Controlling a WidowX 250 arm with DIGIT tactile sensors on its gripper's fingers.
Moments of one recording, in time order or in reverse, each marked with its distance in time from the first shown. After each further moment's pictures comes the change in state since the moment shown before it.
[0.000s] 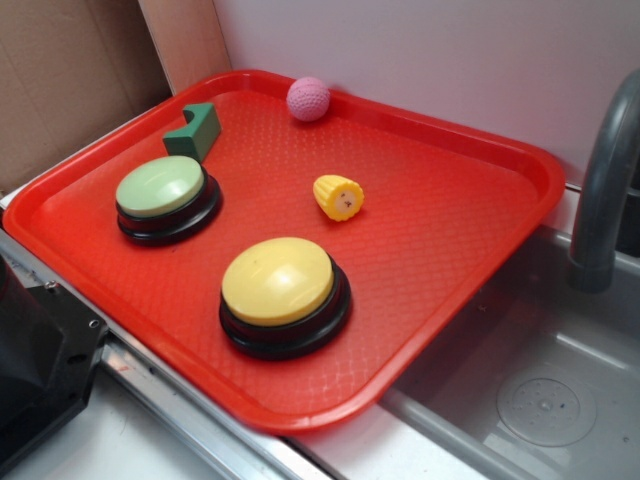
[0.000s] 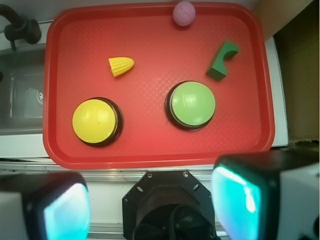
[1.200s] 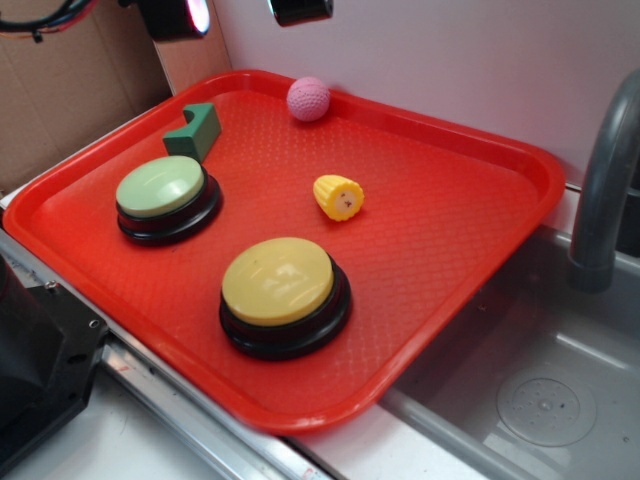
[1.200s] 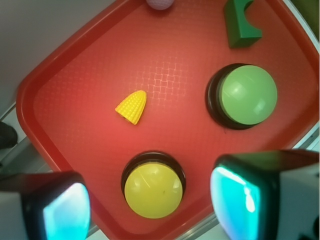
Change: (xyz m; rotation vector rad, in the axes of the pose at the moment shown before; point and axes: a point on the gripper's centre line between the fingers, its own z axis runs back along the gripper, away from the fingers) arm 0.093 -0.051 -0.075 -0.040 0.108 0.612
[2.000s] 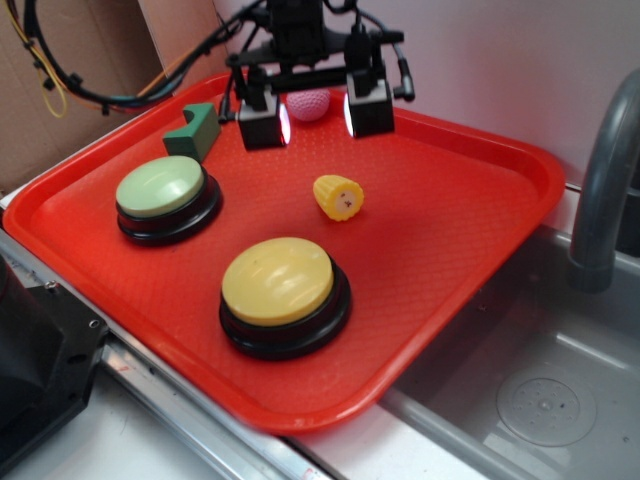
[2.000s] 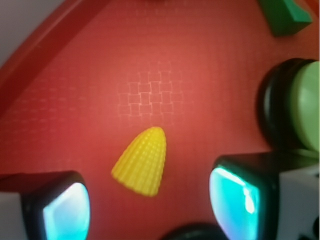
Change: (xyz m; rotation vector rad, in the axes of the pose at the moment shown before) arm 0.047 -0.007 -0.113 0.095 -0.075 0.188
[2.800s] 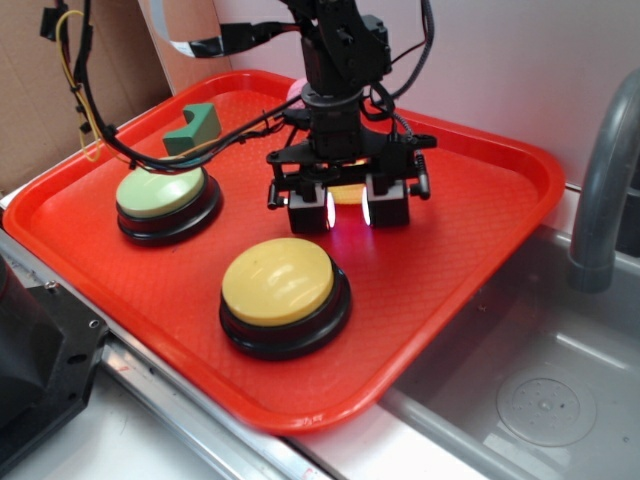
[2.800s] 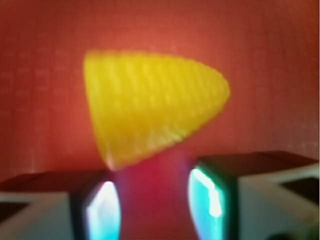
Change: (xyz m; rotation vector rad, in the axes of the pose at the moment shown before) arm -0.034 -0.012 -0.046 0.043 0.044 -0.066
